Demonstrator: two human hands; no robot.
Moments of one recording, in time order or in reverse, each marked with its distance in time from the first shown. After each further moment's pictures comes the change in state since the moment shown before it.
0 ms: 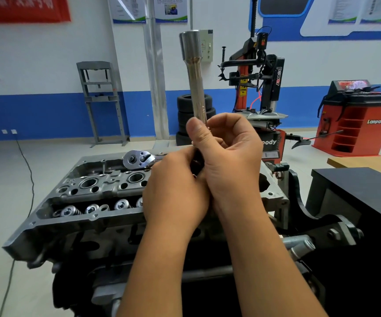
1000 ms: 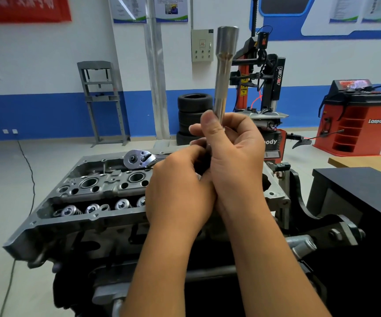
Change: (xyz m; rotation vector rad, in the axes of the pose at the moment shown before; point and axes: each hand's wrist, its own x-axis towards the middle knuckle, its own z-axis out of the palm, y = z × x) left_hand 0.000 -0.006 0.005 -0.009 0.054 0.063; right_hand 0.002 0.000 -0.001 0.083 -0.042 0.067
